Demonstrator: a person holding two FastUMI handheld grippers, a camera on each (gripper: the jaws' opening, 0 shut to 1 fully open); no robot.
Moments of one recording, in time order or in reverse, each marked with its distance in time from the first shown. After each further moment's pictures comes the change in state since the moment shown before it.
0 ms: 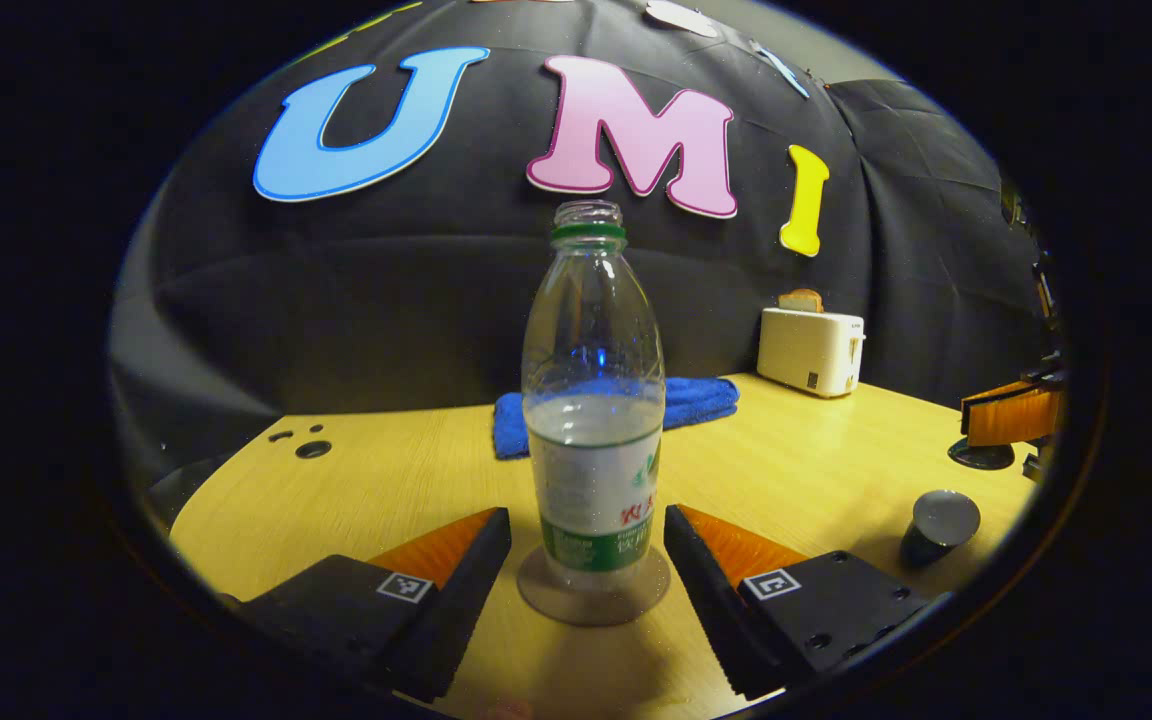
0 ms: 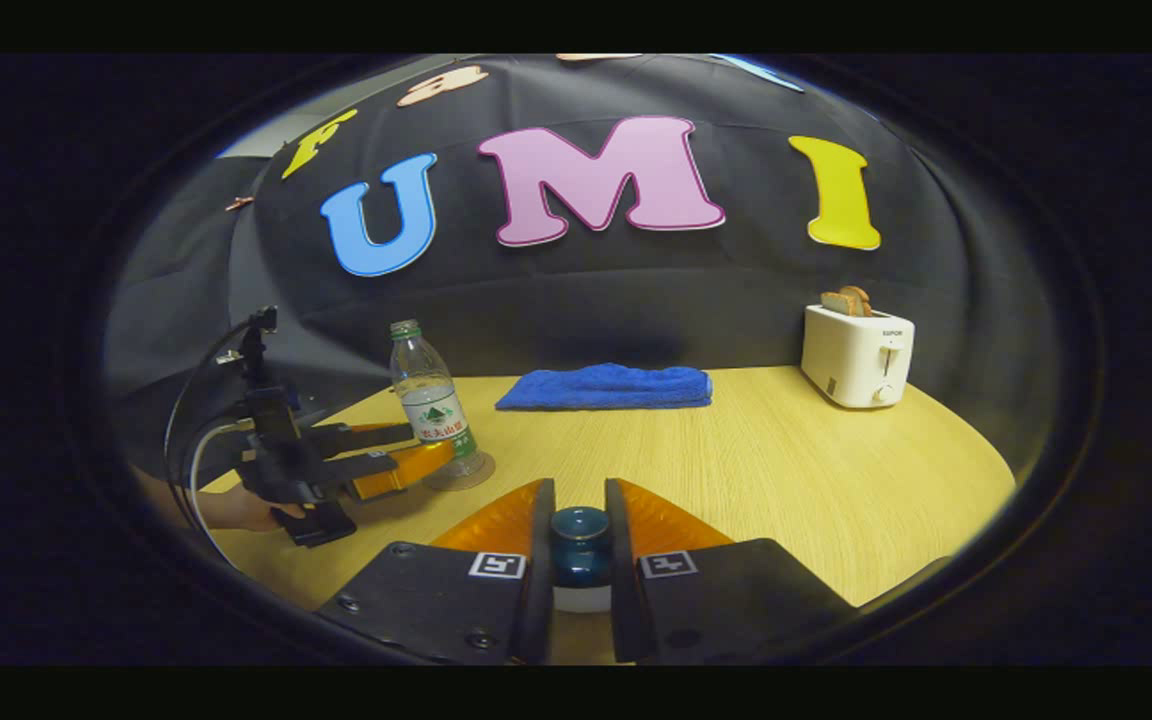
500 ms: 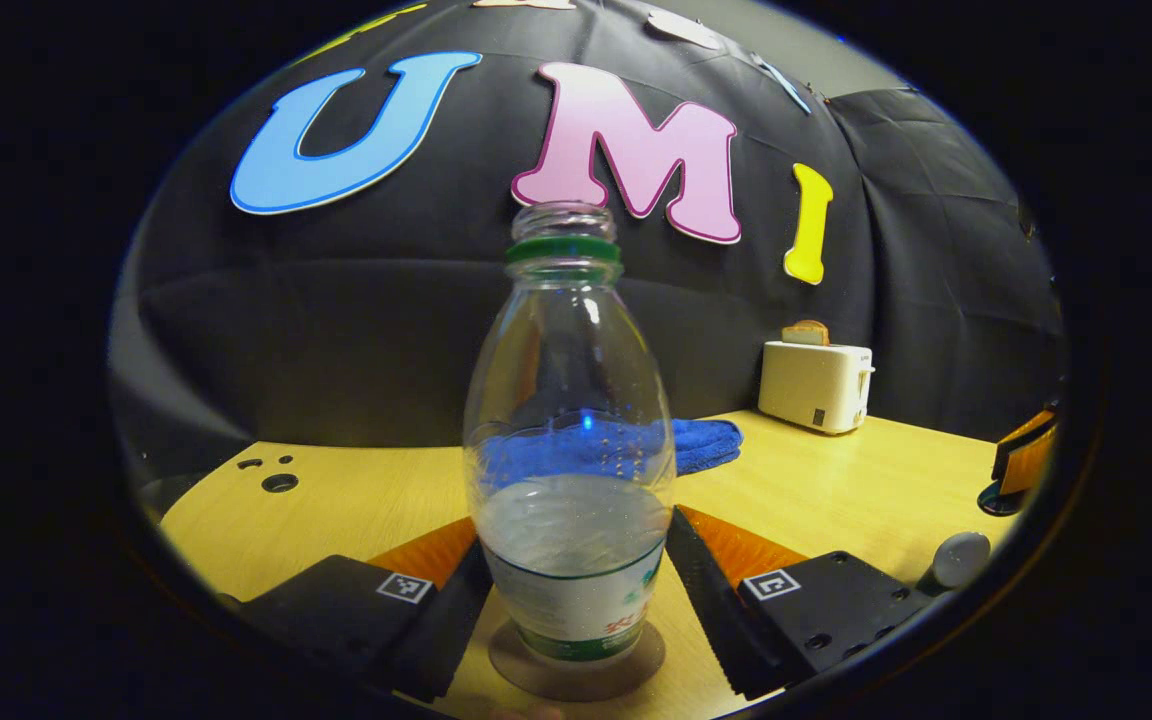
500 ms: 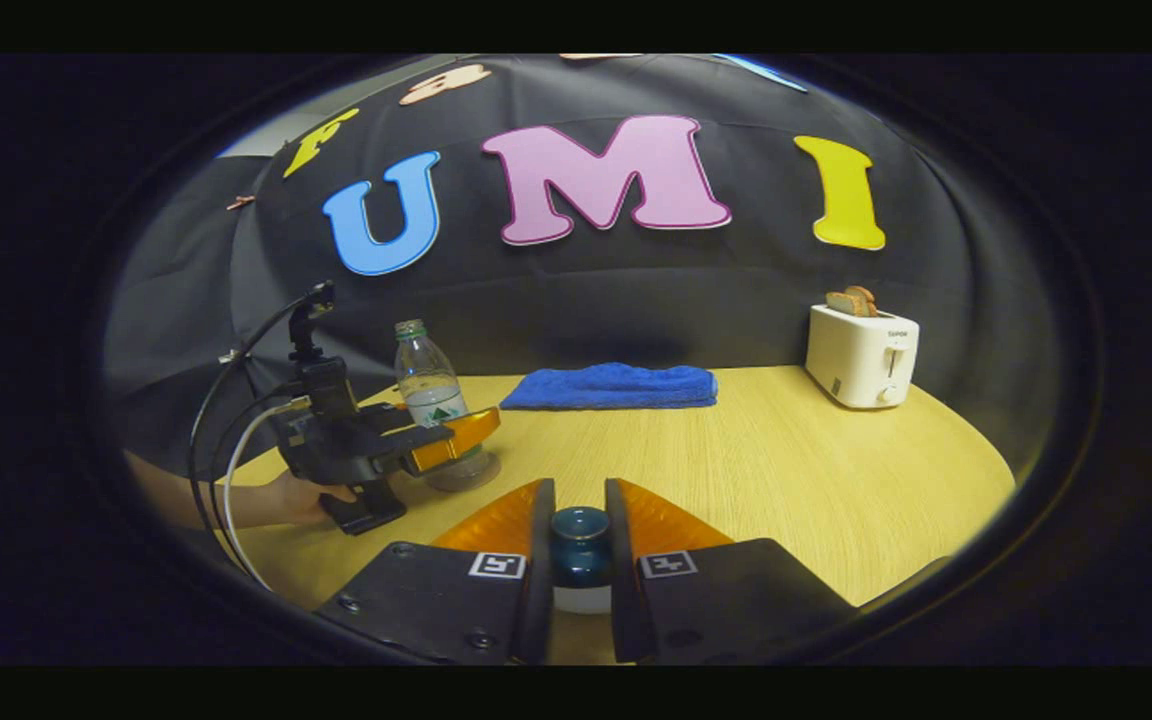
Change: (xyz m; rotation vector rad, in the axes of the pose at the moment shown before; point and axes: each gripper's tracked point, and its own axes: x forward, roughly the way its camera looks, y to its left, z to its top) left arm 0.043 -0.010 0.030 -0.004 -0.119 -0.035; right arm 0.000 0.007 0.005 -0.010 0.005 0.009
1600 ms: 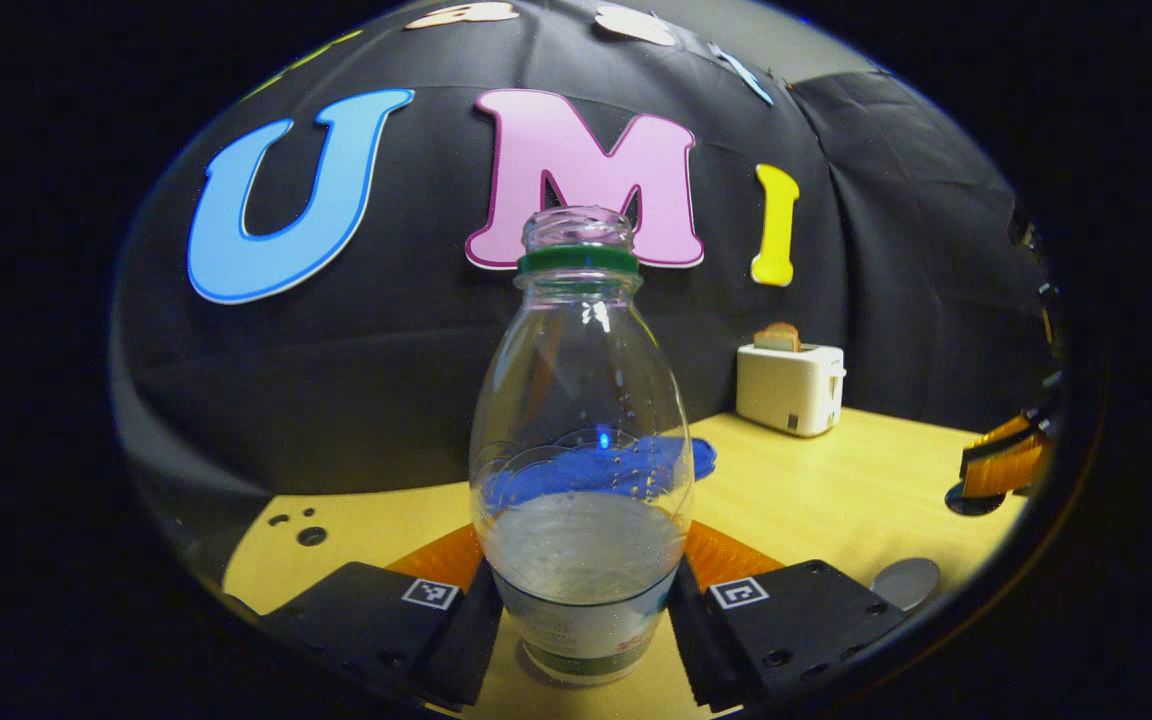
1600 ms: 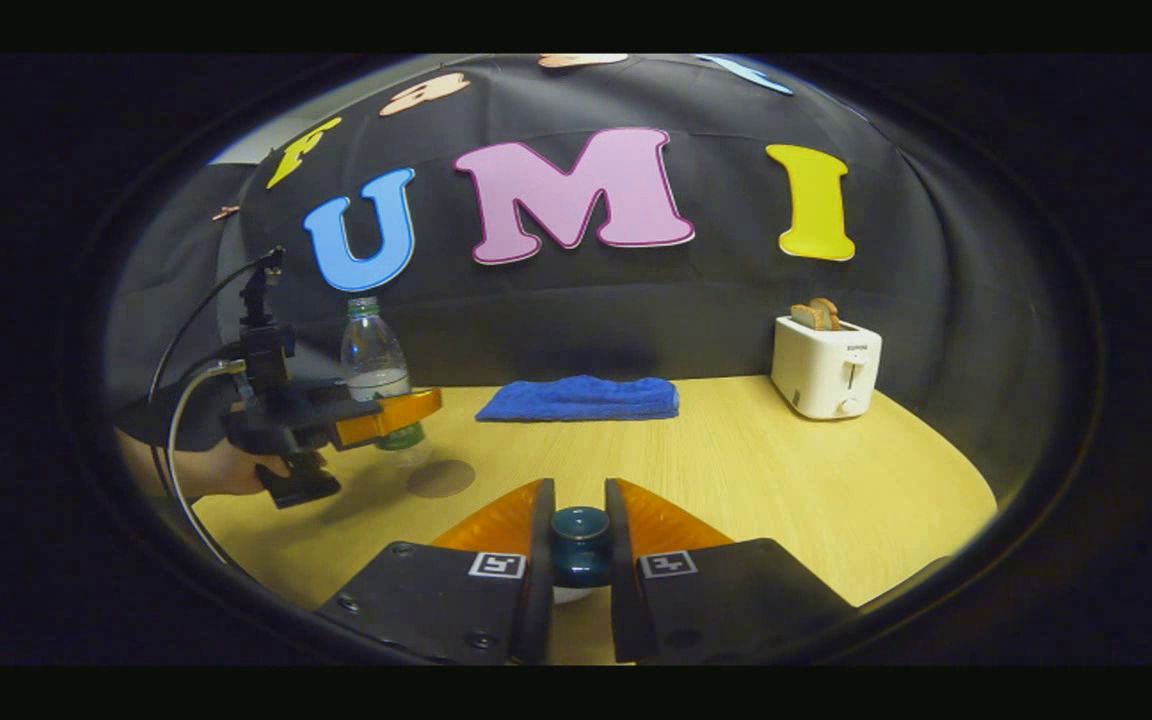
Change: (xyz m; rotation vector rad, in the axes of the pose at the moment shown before) left arm 0.004 0.000 0.017 0.060 -0.029 -0.056; right arm -0.023 -0.029 0.019 0.019 -0.015 -0.059
